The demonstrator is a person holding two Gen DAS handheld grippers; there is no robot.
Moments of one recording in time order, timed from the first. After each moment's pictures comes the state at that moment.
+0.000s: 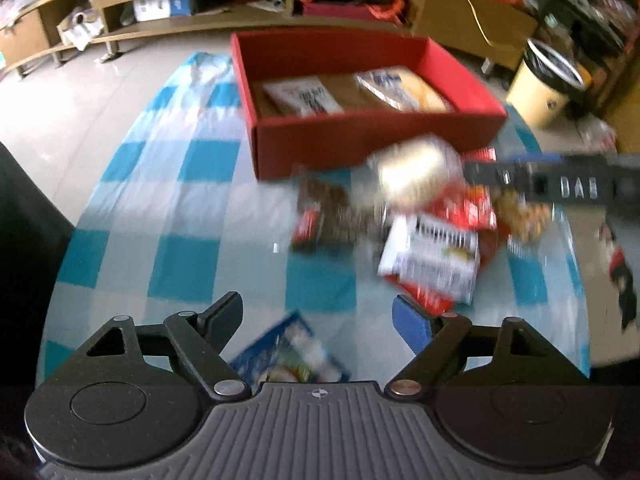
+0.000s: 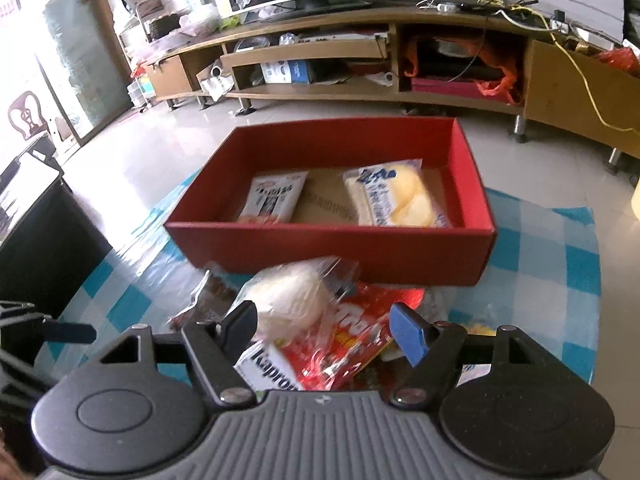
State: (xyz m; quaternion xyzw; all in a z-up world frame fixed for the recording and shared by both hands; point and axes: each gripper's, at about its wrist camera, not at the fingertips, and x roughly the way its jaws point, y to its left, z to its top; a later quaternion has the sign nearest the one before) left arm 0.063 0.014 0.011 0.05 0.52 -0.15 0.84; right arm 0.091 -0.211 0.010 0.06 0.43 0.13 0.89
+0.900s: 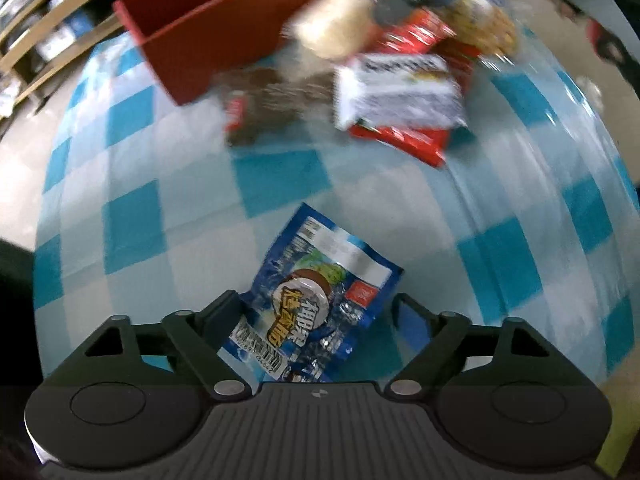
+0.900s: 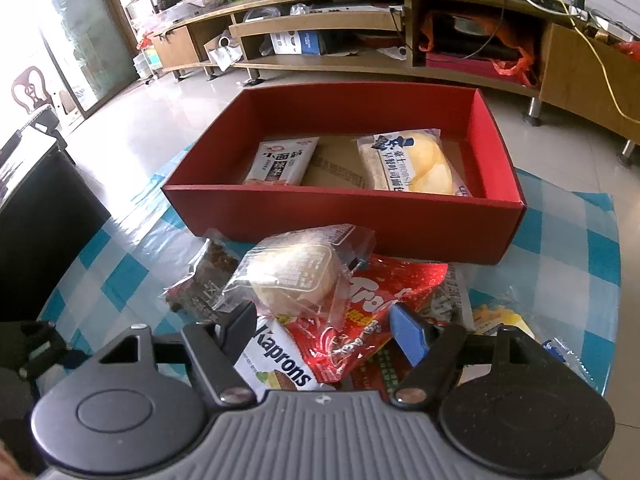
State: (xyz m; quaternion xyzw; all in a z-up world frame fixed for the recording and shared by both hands) left arm 0.024 -0.006 -0.047 0.24 0.55 -0.24 0.77; right arm 0.100 -0.201 -0.009 0.05 0.46 0.15 0.88
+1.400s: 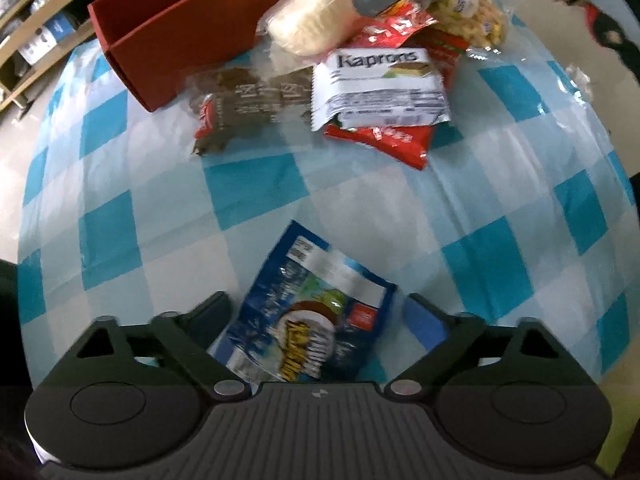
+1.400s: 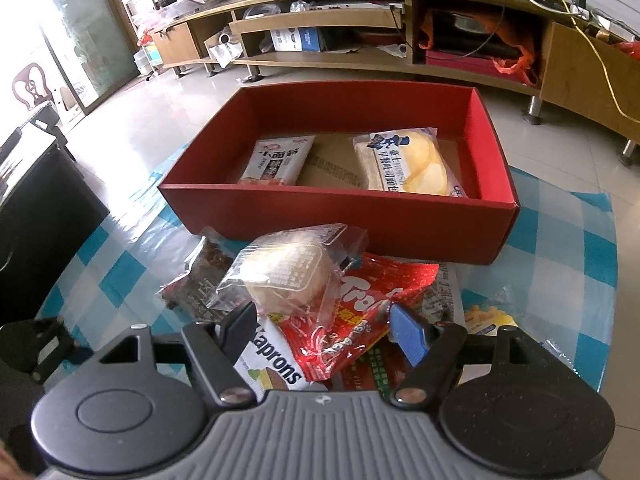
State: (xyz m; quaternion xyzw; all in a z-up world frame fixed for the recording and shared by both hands) left arm 0.035 -0.018 -0.053 0.24 0.56 -0.25 0.76; right arm 0.103 -0.206 -0.009 0.04 0.46 0.15 0.87
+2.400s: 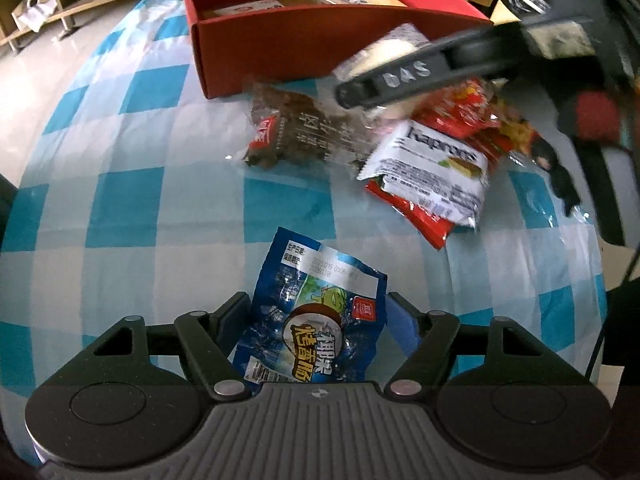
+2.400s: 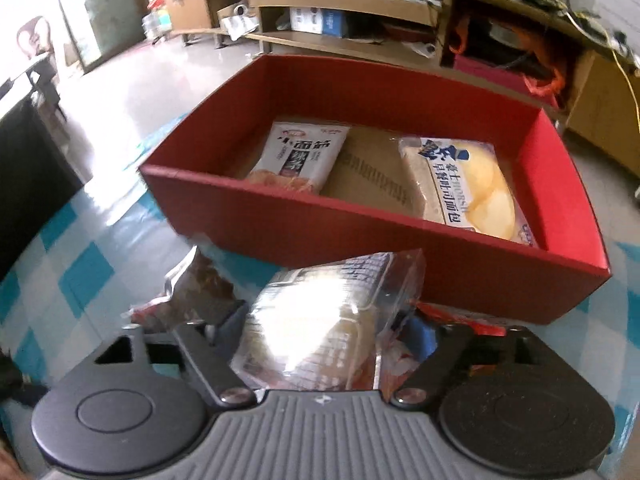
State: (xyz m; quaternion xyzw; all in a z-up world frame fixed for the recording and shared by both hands) left arm 0.054 0.004 -0.042 0.08 0.57 -0.19 0.80; right arm 0.144 -0.150 -0.041 -0.03 0.47 0.16 0.87
